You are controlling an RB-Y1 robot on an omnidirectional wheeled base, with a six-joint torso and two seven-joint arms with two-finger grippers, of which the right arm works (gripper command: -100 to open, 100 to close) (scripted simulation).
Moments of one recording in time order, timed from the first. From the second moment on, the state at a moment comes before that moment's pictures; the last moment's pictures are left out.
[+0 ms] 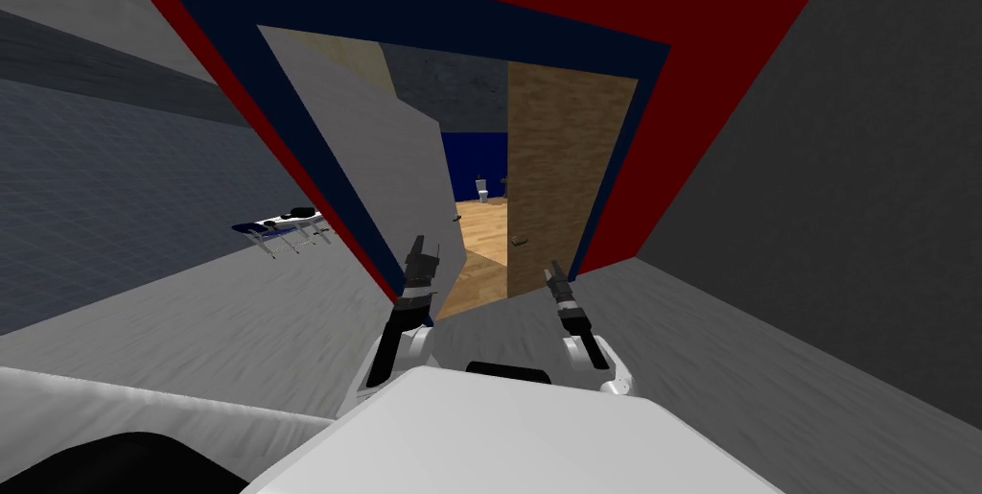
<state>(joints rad) 0.06 -0.10 0.03 -1.23 0.13 -0.75 -0.22</state>
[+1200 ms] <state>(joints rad) -0.05 -0.10 0.04 -0.94 0.19 -0.79 -0.25</state>
